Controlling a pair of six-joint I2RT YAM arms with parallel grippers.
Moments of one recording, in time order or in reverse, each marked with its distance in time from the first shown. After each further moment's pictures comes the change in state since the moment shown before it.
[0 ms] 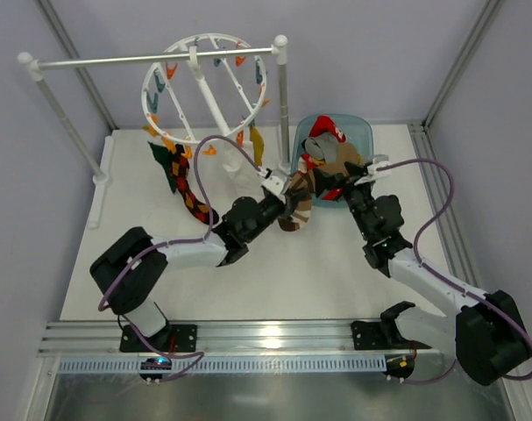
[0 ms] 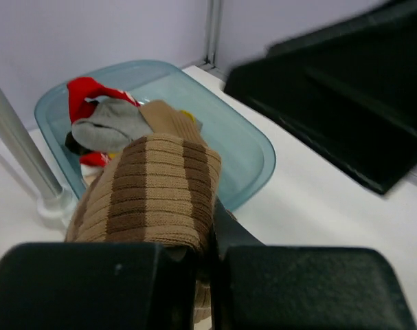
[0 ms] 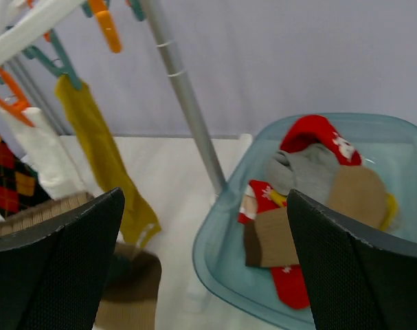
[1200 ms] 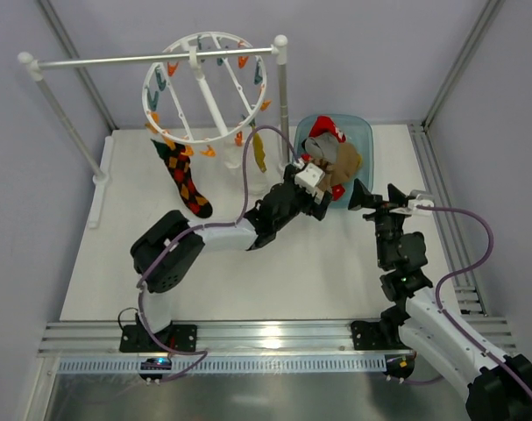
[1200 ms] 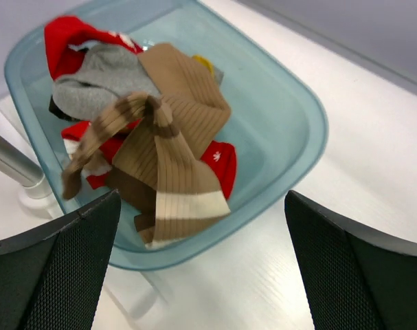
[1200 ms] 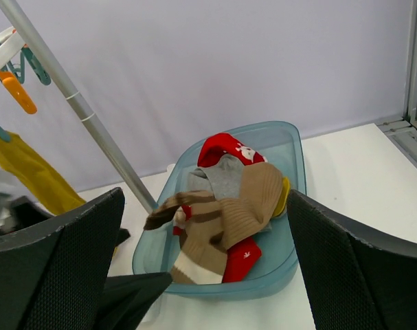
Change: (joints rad) left arm -0.005 0.355 0.408 -0.273 -0.056 0.086; right arm -0.080 -0.440 -0.283 -0.050 0.348 0.018
